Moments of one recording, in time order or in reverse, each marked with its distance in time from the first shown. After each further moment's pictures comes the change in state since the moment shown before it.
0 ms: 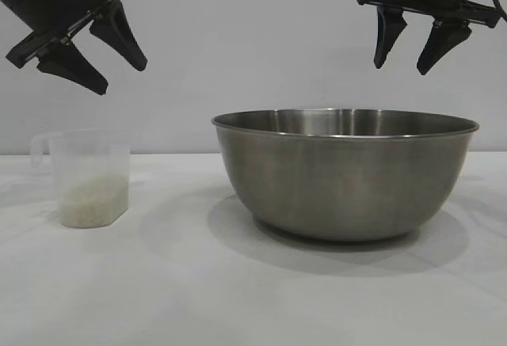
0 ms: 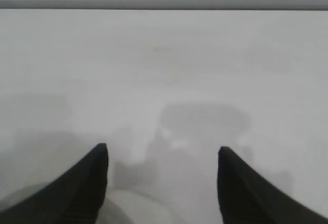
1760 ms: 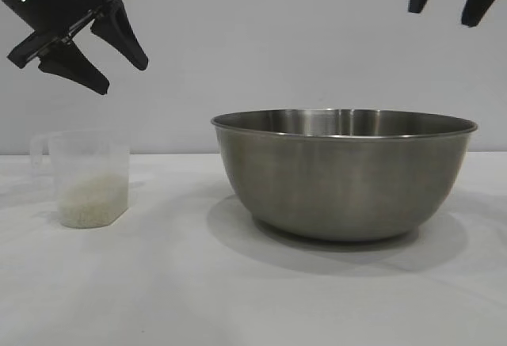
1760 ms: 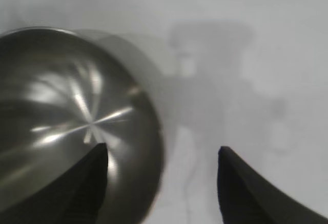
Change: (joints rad) left arm -0.002 0.000 0.000 -0.002 0.011 0.000; right arm 0.032 -0.188 0.182 0.066 0.524 -0.042
